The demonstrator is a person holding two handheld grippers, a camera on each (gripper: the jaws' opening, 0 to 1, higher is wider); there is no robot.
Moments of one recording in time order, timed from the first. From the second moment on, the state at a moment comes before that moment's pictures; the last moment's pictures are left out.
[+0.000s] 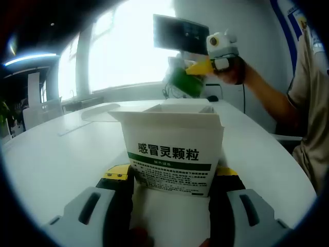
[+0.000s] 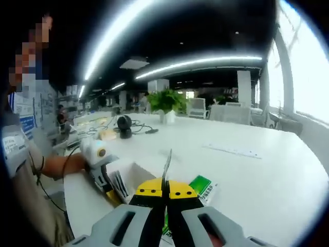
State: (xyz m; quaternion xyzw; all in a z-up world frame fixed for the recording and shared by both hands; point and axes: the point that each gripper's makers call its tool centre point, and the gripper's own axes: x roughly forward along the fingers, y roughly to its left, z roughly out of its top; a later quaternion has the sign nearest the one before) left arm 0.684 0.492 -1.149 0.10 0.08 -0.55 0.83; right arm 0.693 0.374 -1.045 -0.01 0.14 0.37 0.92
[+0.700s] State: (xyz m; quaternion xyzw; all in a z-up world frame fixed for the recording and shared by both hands) left arm 0.684 0.491 -1.149 0.10 0.08 -0.55 0.83; right arm 0.696 0.369 -1.121 0.21 0.23 0.33 0.89
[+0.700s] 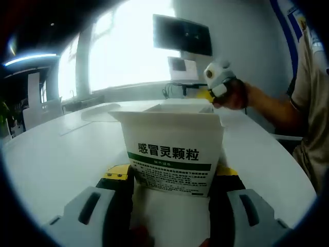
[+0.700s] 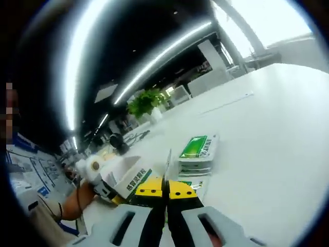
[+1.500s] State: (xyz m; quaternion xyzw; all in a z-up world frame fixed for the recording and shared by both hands) left arm 0.684 0.492 -1.148 0.10 0.08 -0.55 0.83; right arm 0.707 0.350 -1.143 -0.08 0.20 0.23 0.95
